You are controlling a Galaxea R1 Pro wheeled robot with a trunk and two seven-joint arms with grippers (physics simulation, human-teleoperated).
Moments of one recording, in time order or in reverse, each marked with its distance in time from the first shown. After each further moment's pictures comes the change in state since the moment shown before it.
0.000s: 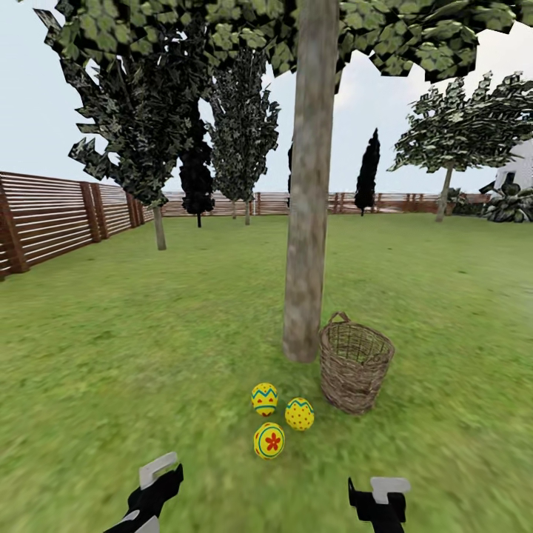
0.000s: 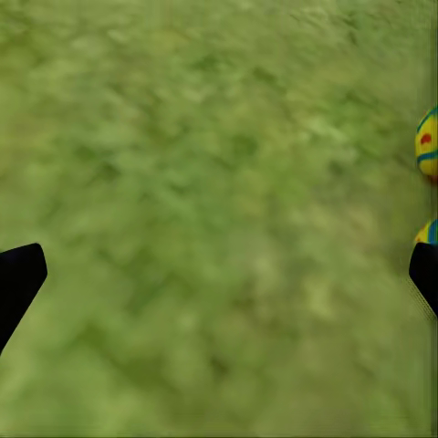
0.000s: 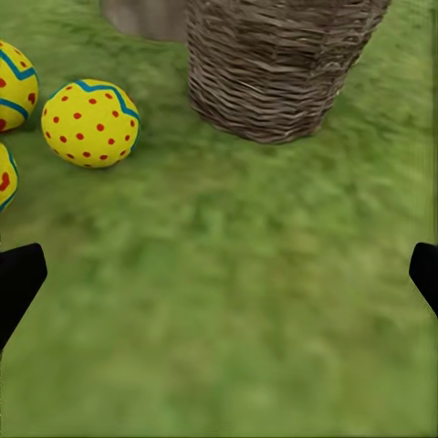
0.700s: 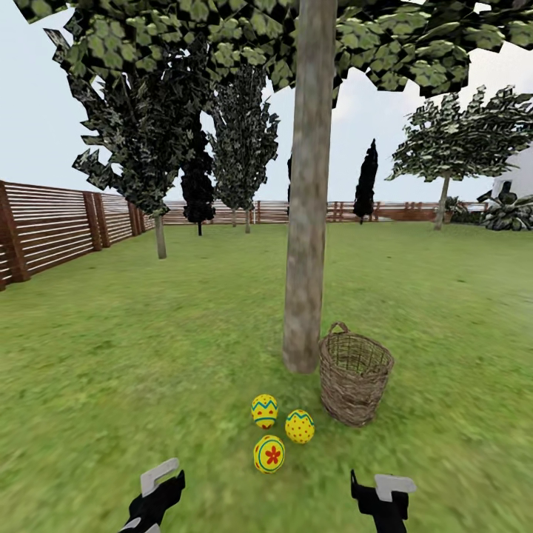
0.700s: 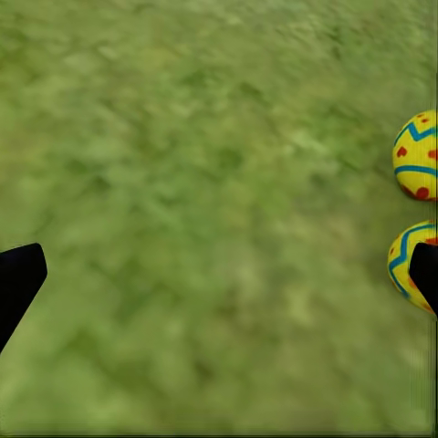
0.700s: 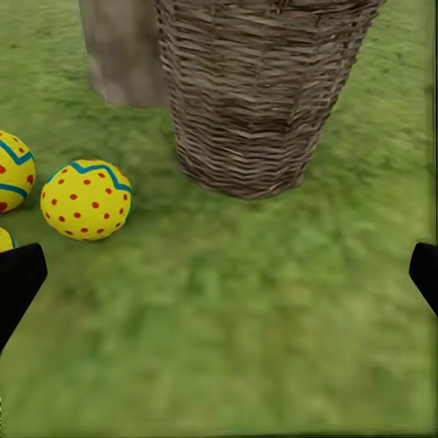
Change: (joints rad) left arm 0.019 -0.010 0.000 0.000 0.000 0.000 -0.001; right arm 0.000 0.000 -0.011 0.002 -0.056 -0.083 0.000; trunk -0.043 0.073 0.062
